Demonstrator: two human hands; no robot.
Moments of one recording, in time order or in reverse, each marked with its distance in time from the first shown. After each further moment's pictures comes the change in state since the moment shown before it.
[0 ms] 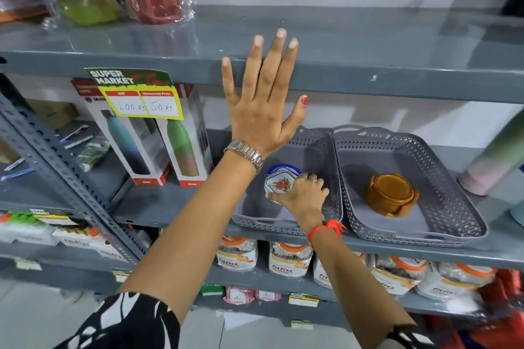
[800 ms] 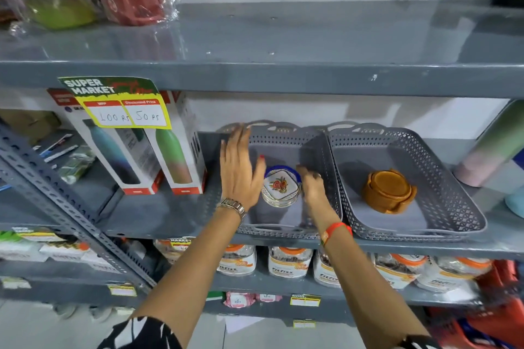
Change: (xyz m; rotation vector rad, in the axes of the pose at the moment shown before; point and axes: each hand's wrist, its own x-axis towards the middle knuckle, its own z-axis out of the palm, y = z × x) left_hand -0.127 -0.012 0.032 -0.501 -0.447 -0.428; right_hand 0.039 0.018 0.011 1.184 -0.148 0.316
